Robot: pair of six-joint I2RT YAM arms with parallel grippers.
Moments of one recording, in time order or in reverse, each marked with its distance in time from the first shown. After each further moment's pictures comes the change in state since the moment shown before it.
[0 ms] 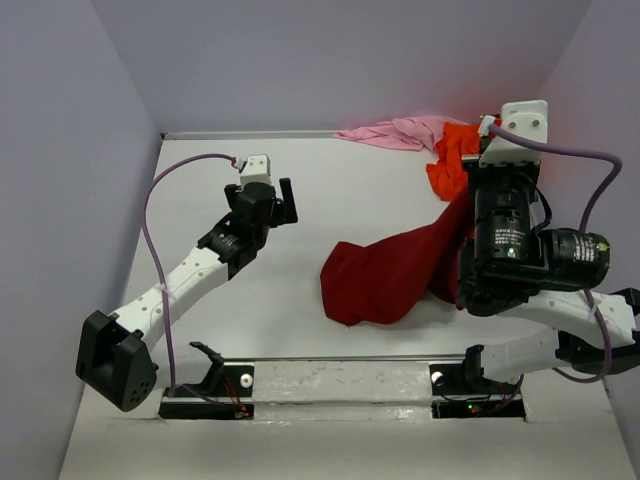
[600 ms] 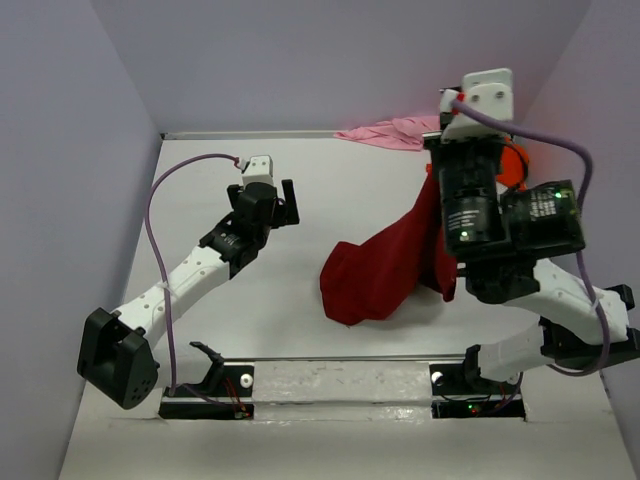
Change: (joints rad) left arm 0.000 0.012 0.000 0.000 0.026 0.004; right arm 0.000 0.075 0.286 -0.781 -0.124 0.670
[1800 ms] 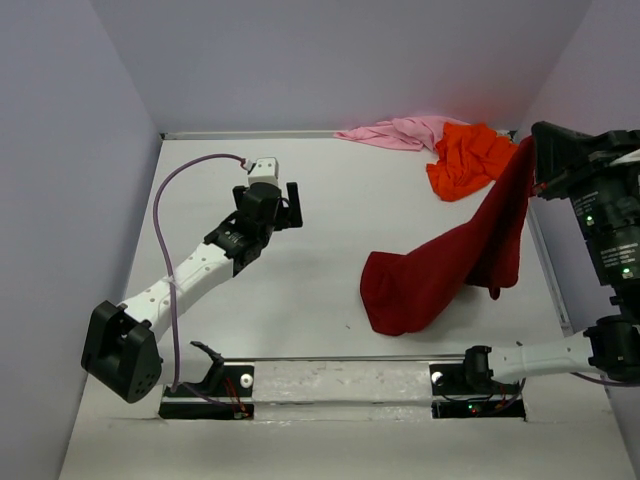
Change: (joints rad) left arm 0.000 0.038 0.000 0.000 0.043 0.004; right arm 0.066 -0.327 -0.014 -0.531 -0.165 0.647
